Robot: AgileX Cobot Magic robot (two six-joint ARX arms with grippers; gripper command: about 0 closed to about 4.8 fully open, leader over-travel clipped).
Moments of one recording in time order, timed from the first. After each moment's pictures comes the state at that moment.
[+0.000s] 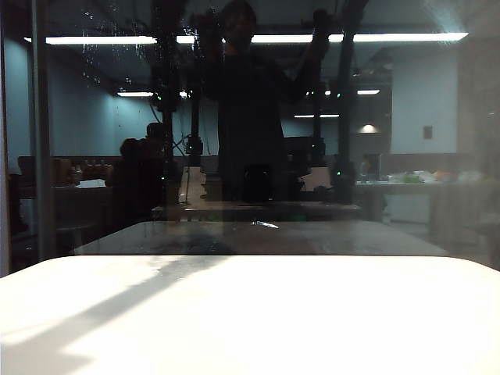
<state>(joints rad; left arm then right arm) -0.25 1.89 2.14 0.15 0.27 -0.20 0.08 1.44 2.32 -0.79 0.02 0.02</state>
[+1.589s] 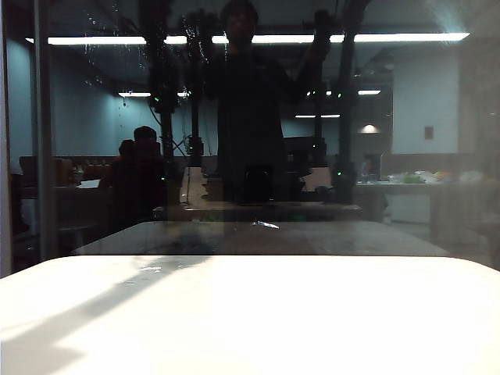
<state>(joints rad) -0.17 1.92 2.21 0.04 0.32 -0.27 0.08 1.44 2.32 -0.81 0.02 0.02</state>
